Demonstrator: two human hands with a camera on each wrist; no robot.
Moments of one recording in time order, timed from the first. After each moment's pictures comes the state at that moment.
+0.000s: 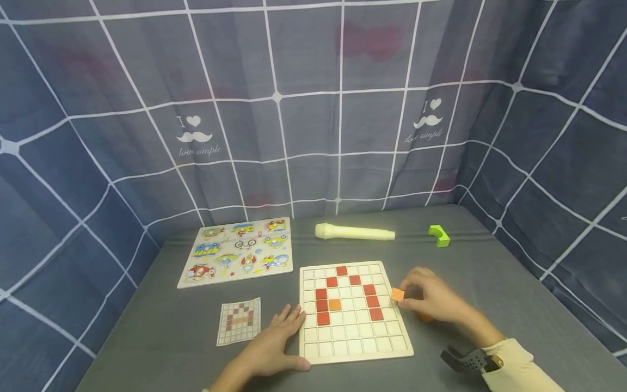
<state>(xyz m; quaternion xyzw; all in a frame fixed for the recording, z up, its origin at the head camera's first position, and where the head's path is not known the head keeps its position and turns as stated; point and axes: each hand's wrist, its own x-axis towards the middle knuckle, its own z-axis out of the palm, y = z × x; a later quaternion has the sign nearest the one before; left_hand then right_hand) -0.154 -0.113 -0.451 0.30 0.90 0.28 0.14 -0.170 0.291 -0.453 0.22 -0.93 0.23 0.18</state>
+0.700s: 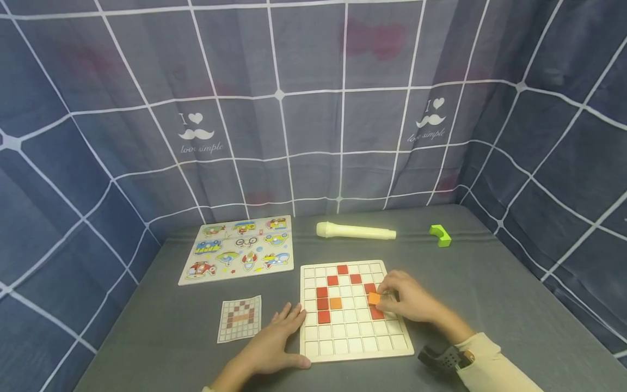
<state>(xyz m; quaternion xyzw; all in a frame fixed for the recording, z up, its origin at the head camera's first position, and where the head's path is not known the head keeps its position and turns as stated) -0.152 -0.112 -0.451 0.31 0.90 0.27 0.13 -0.184 0.250 -0.461 0.25 -0.93 0.26 0.11</state>
